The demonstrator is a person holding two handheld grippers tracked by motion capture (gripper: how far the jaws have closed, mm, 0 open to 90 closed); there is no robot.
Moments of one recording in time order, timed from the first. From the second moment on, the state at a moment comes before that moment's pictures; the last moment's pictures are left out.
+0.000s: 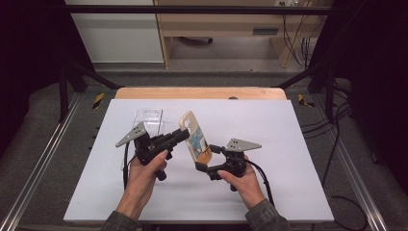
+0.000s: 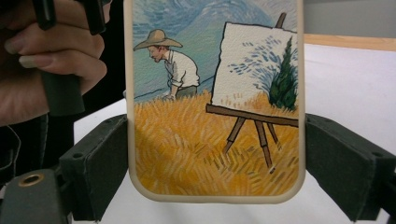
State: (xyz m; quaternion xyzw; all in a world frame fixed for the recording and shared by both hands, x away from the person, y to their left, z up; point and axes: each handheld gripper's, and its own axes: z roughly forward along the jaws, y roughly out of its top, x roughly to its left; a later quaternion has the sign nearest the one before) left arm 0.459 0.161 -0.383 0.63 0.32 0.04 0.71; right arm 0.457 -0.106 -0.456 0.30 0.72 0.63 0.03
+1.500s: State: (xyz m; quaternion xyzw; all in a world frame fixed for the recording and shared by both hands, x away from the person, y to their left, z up) left arm 0.448 0.204 -0.338 0.63 0.34 0.21 0.66; right arm 0.459 -0.142 -0.435 0.34 0.75 0.55 0.15
